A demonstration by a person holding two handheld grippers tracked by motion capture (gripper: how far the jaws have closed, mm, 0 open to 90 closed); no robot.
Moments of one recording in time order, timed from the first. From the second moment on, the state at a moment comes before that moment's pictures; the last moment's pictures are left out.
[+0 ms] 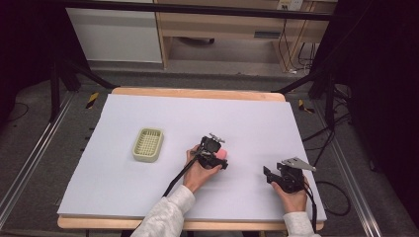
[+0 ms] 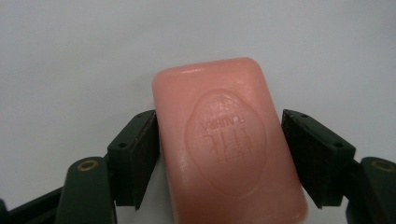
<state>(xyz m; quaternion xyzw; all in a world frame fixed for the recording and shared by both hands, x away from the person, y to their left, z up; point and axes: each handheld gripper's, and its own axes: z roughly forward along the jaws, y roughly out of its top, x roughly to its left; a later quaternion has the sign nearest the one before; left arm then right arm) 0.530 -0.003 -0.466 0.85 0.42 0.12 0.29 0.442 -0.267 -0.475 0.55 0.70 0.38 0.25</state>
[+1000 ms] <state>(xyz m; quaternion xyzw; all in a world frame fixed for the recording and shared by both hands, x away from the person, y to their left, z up) 0.531 -0.001 -0.461 0.86 0.42 0.11 0.27 0.442 -0.267 -0.476 0.55 0.71 0.38 0.25</state>
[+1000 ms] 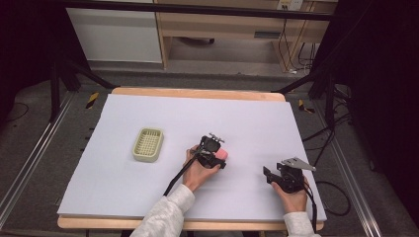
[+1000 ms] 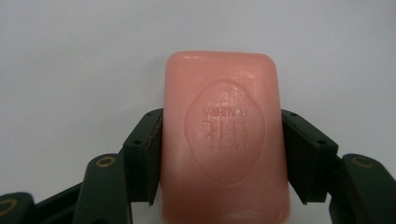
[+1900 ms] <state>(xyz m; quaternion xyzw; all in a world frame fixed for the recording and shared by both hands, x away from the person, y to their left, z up) 0.509 0.062 -0.417 0.83 0.42 0.13 0.33 0.441 -0.266 -0.475 0.55 0.70 0.38 0.25</state>
